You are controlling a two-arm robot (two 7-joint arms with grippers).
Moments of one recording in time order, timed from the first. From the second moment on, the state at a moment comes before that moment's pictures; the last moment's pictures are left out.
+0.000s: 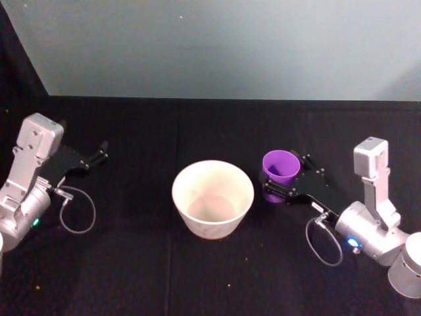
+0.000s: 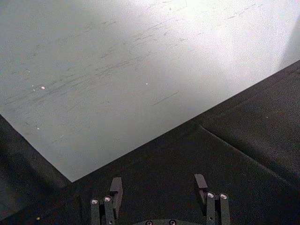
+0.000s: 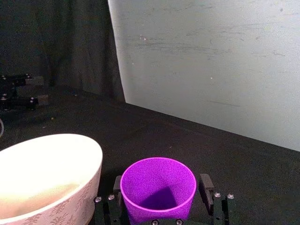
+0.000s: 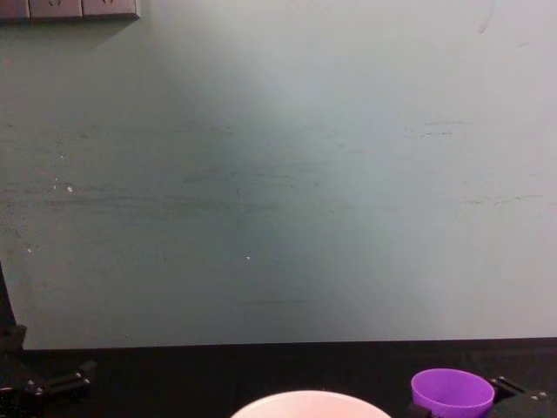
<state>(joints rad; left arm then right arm) -0.20 0.60 0.45 -1.41 -0.25 -0.12 0.03 0.27 0.40 -0.43 -1.17 0.44 -0.27 0.47</state>
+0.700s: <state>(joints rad) -0.20 0.60 0.45 -1.41 -0.25 -0.12 0.03 0.28 0.39 -0.43 -1.15 0.41 -0.27 0.45</state>
